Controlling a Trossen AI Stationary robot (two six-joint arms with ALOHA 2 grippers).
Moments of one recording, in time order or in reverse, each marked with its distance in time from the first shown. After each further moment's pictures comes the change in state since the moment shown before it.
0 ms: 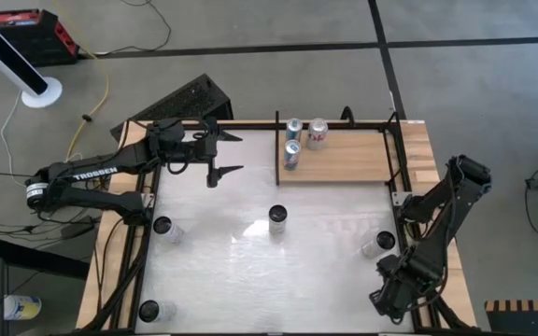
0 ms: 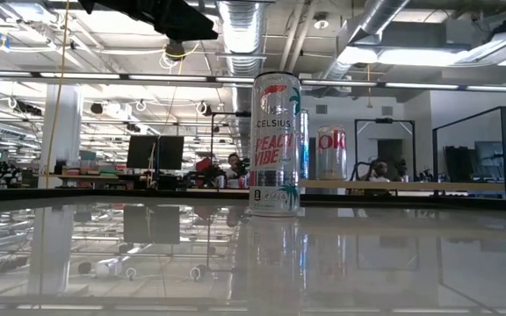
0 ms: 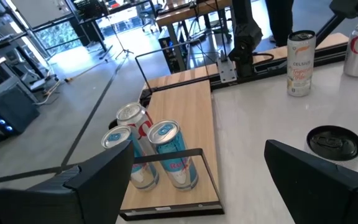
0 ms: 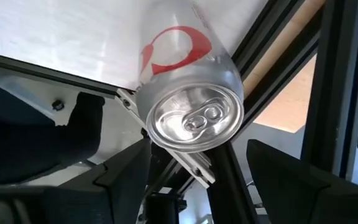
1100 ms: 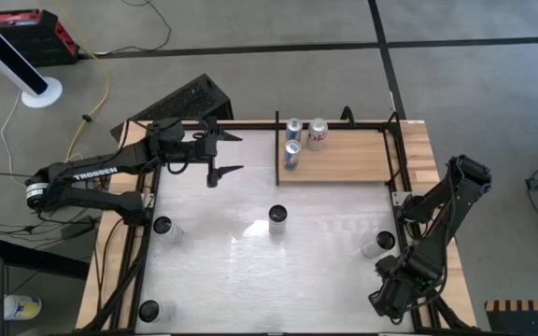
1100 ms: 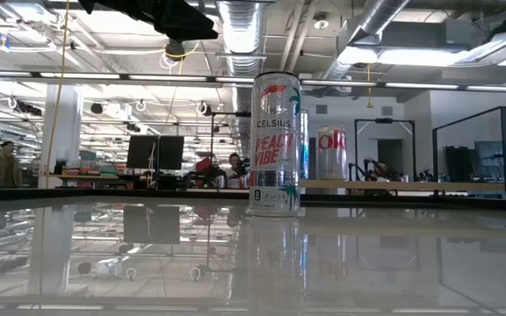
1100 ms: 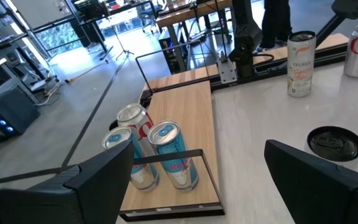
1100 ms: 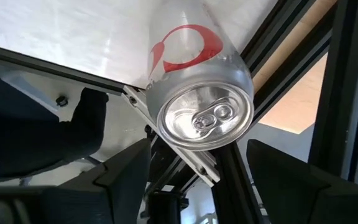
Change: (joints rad) left arm 0.000 0.000 0.000 0.003 0.000 0.001; right arm -0.004 0.000 0.000 0.020 0.003 -0.012
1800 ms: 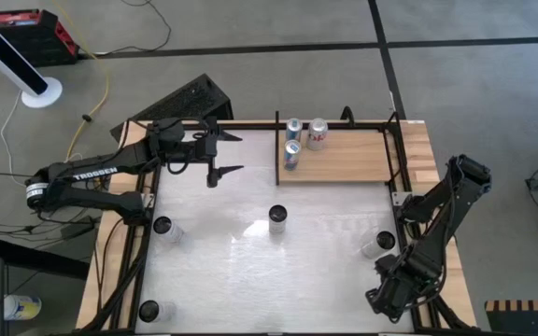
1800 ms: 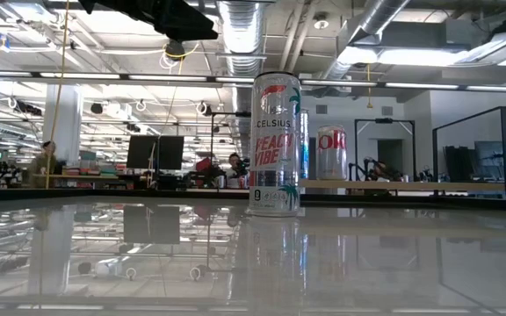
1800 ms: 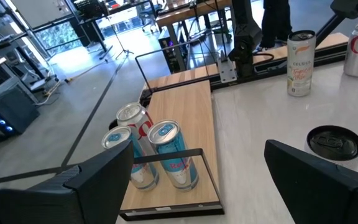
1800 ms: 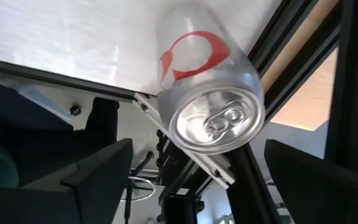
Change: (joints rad) left arm 0.000 0.000 0.000 -0.002 0.000 0.000; right arm -0.010 0.000 0.000 0.014 0.025 0.064
